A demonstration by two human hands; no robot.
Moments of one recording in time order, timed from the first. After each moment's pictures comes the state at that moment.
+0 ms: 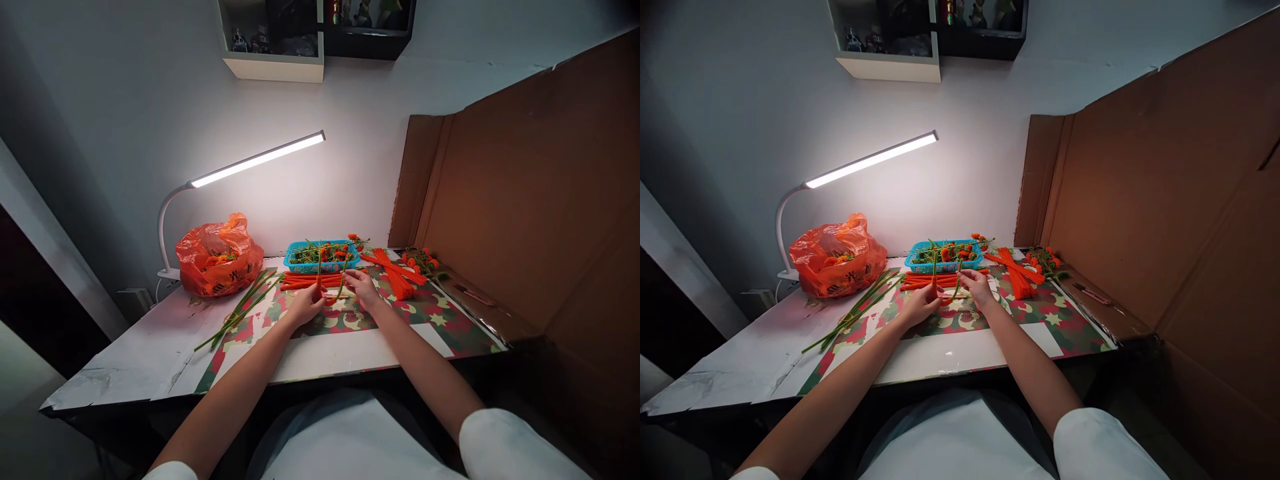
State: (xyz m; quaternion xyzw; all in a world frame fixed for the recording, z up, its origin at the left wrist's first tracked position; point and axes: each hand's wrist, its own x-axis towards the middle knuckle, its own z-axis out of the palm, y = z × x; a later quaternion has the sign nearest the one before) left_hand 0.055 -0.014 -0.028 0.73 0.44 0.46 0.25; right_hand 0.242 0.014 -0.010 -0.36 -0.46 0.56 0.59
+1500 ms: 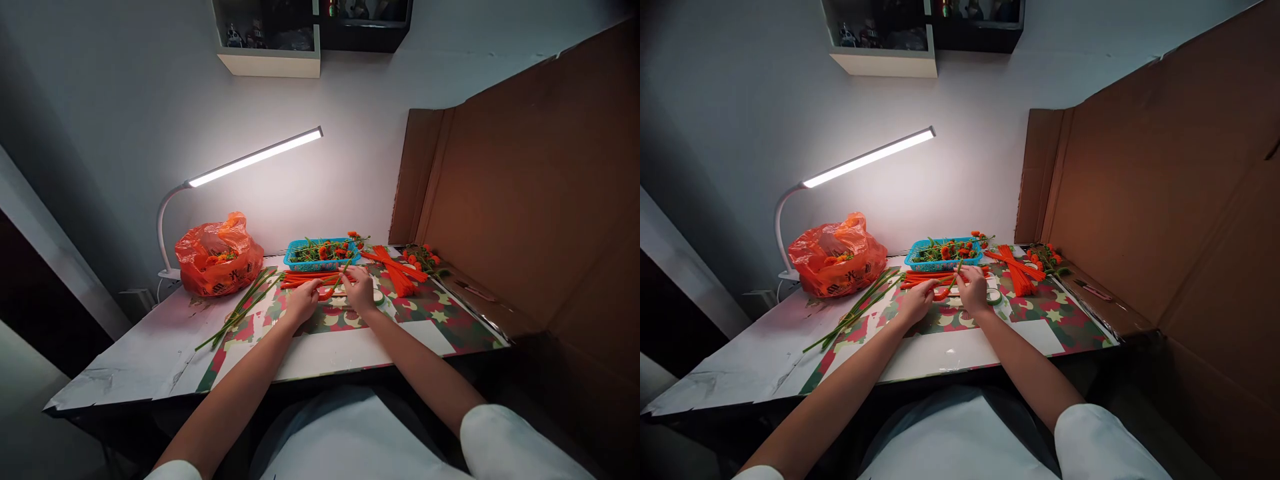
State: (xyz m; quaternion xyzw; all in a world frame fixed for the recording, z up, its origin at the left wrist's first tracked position) left_hand 0.056 -0.014 -0.023 0.75 0.54 0.37 0.06; right_hand 0.229 -0.006 -0.011 -0.41 -0.65 0.14 0.62
